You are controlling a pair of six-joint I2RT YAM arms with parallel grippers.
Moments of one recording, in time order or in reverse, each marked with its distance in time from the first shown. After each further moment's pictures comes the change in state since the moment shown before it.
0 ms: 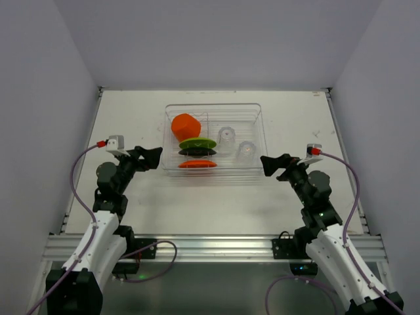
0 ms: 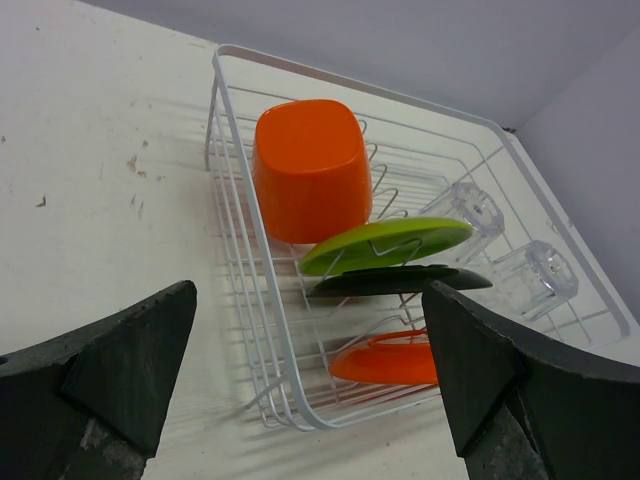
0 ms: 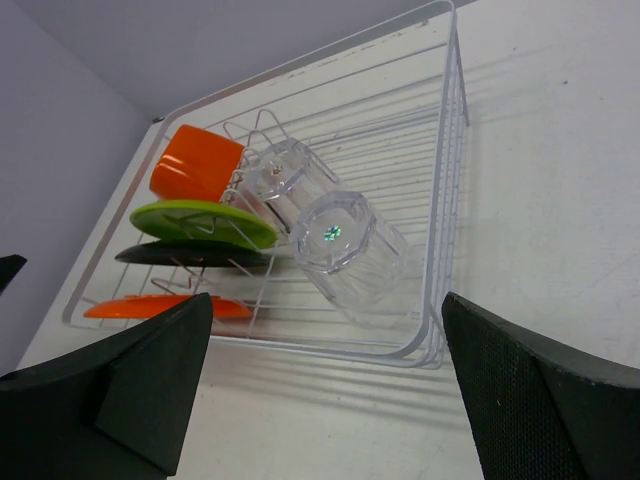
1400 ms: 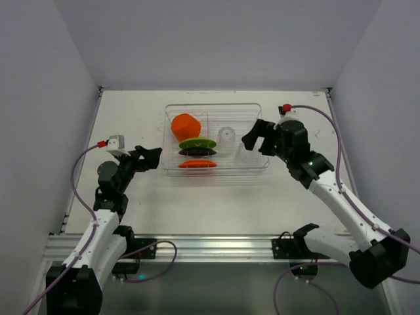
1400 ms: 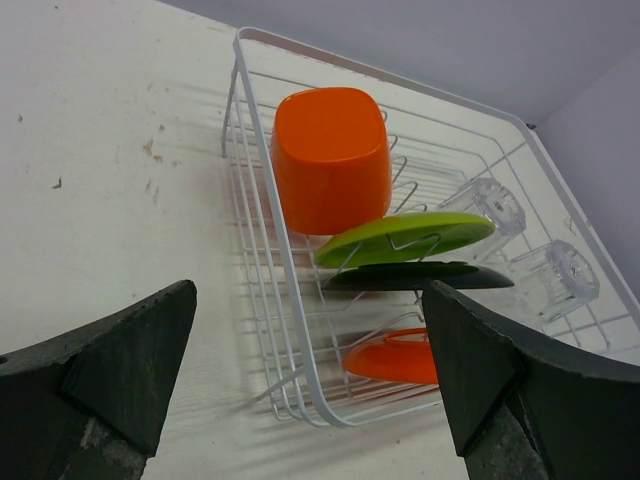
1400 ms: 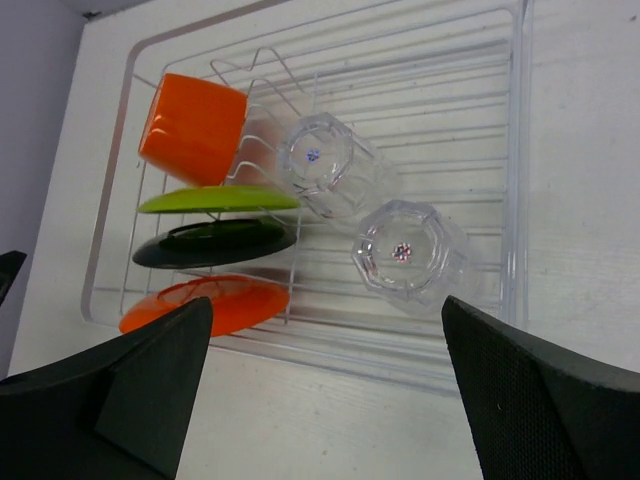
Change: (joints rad) left arm 0.000 0.026 -0.002 -0.010 -0.027 0.004; right arm 0.160 0.515 0.569 -0.378 0.098 0.021
